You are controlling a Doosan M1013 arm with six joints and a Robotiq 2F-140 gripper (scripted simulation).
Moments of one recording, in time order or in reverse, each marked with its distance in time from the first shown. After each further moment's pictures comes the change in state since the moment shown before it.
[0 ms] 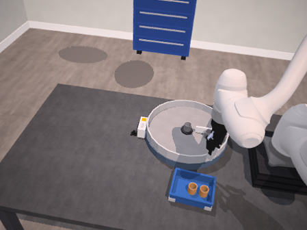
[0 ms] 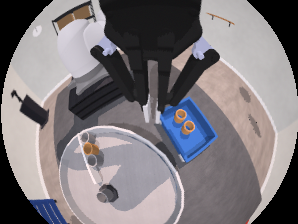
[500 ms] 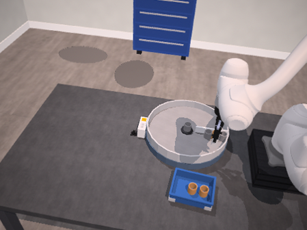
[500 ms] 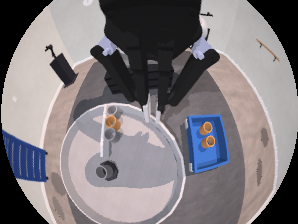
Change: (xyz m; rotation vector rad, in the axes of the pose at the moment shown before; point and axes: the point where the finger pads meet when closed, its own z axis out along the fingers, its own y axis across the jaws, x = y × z) arm 0.043 0.071 0.001 -0.005 0.005 -0.463
